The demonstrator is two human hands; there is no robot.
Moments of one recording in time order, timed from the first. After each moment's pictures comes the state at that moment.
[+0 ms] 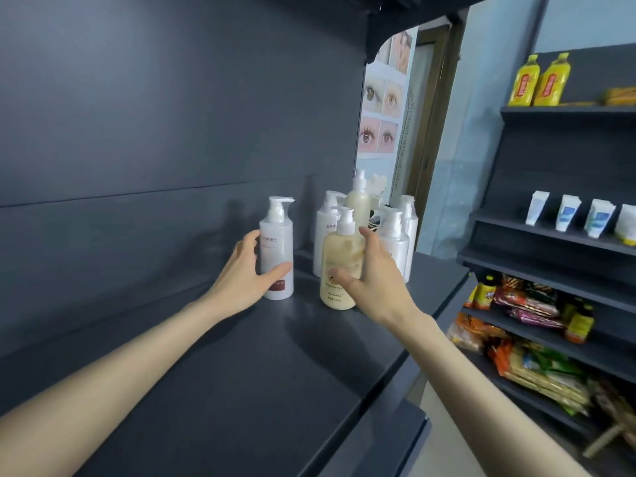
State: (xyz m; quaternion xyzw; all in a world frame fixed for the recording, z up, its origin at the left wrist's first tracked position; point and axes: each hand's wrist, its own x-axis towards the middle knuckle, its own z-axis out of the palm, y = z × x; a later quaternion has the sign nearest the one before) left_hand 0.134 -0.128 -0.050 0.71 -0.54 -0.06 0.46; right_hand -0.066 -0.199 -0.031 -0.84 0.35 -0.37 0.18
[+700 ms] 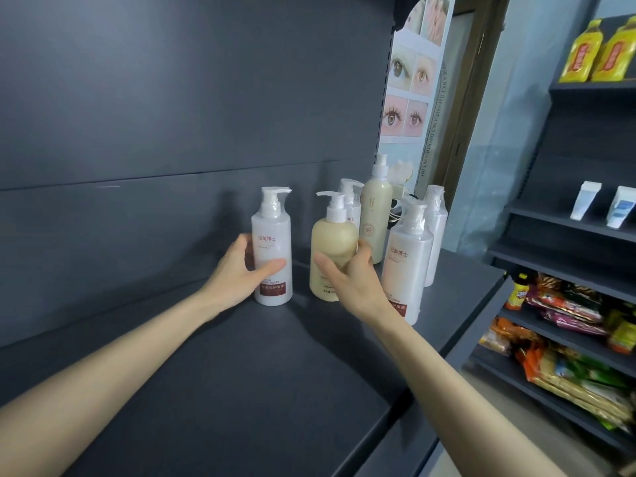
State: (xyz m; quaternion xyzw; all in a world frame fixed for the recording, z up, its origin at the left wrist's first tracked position) left_hand 0.163 -0.158 -0.072 0.69 -0.47 -0.12 0.53; right_hand -0.008 -0.247 -0.066 -0.76 0.34 -0.38 0.40
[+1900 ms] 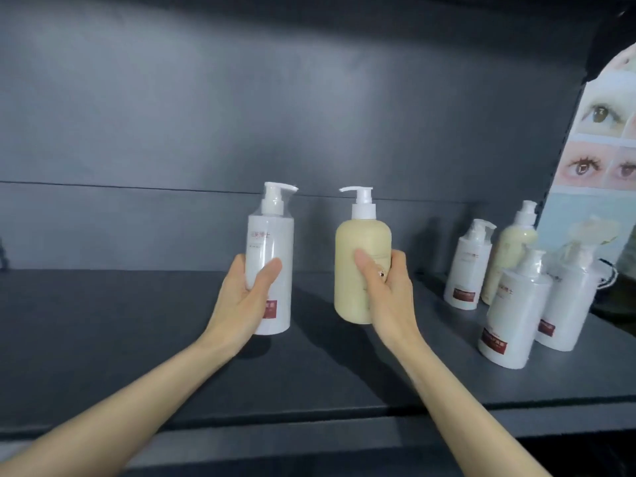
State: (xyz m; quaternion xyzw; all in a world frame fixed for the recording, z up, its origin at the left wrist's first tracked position) left_hand 0.028 0.053 -0.038 0.69 -0.19 0.09 0.69; right_hand -0.027 -0.124 -0.032 -0.71 0.04 -0.35 0.61
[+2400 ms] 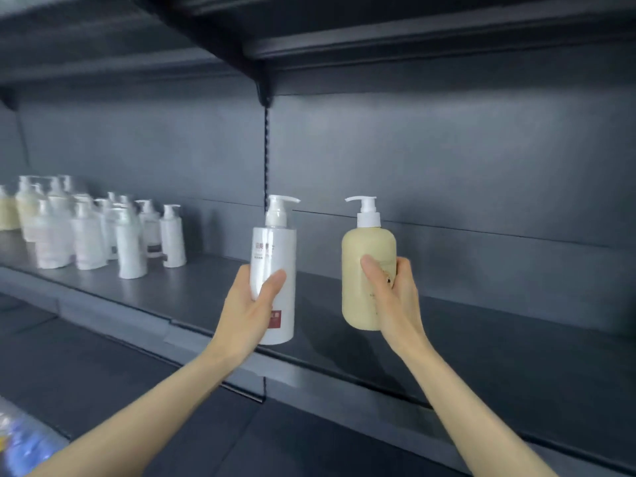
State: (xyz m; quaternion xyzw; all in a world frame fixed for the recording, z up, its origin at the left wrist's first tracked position) left_hand -0.046 0.337 -0.026 0.73 -0.05 0.29 0.62; right_hand -0.013 0.149 -0.011 -0.69 -0.11 -0.21 0.68
